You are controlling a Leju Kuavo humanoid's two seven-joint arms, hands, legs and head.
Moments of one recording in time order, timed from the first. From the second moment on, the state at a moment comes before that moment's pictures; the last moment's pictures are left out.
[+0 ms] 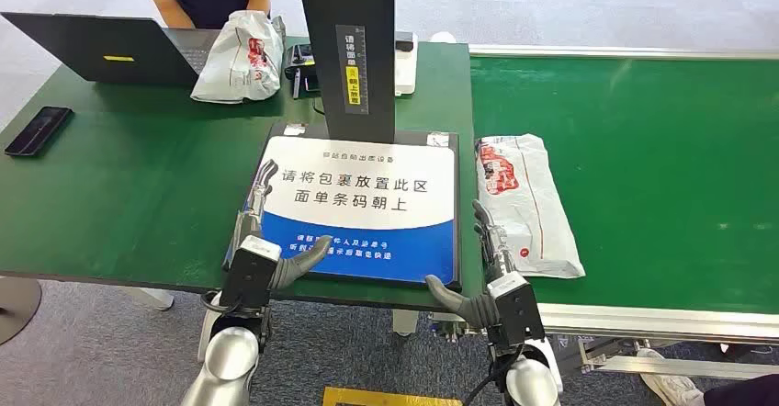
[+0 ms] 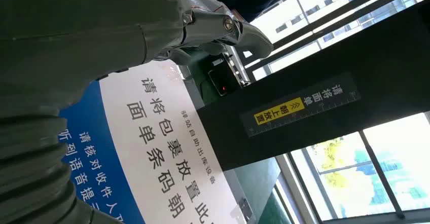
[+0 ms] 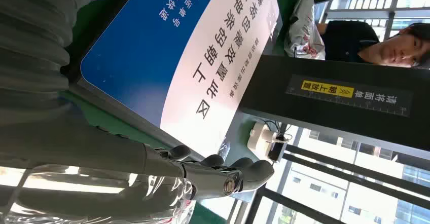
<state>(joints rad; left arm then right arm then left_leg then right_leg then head) -0.05 -0.23 -0.15 -1.36 -0.61 0.17 -0.39 -0.04 0.19 0.10 -1.53 0.37 -0.06 -0.41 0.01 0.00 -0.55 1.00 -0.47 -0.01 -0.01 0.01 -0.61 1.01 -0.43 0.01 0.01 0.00</state>
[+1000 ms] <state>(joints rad) -0.04 -0.22 -0.16 -1.37 -0.61 0.17 -0.38 -0.02 0.18 -0.06 -1.57 0.57 -0.33 -0.30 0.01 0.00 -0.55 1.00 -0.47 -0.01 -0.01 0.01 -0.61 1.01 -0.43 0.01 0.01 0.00</state>
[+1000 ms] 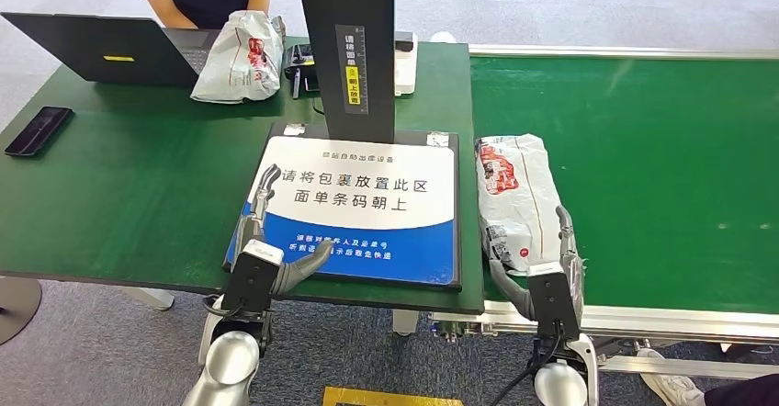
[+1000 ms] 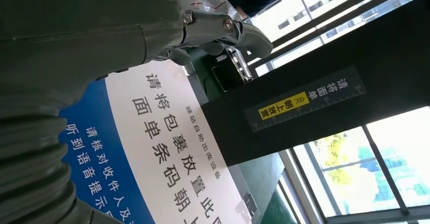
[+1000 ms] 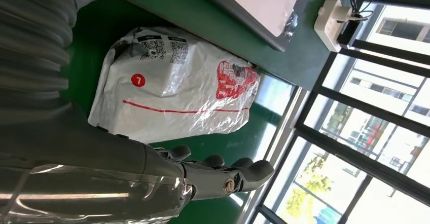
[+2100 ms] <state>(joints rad) -0.06 -0.22 -0.16 -1.37 -0.61 0.14 -0.36 -0.08 0.18 -0.21 -1.50 1.07 -0.31 0.00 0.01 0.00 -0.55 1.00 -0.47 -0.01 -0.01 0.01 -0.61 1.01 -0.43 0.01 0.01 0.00</state>
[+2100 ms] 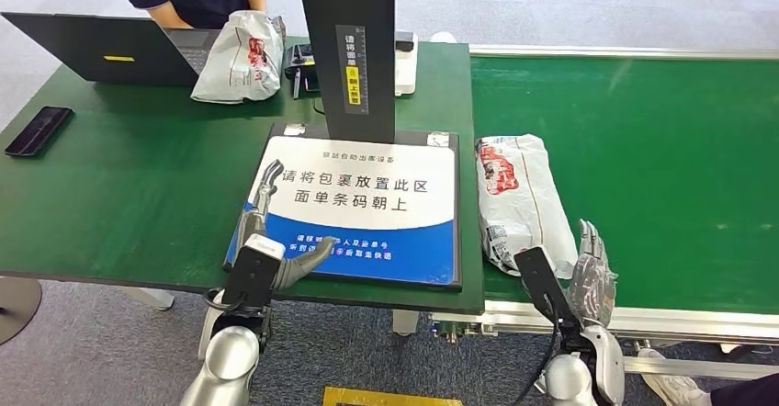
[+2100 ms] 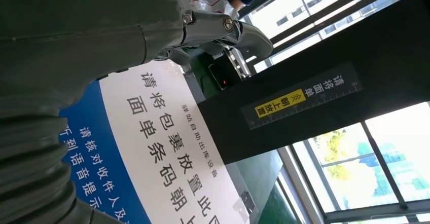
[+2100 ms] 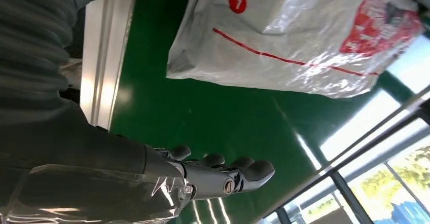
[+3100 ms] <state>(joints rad) 0.02 -0.22 -0.15 -1.45 -0.62 0.12 -0.34 -0.05 0.17 -0.21 -1.46 1.18 -0.18 0.10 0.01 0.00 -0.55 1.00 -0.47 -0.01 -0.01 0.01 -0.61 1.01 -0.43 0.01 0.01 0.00</state>
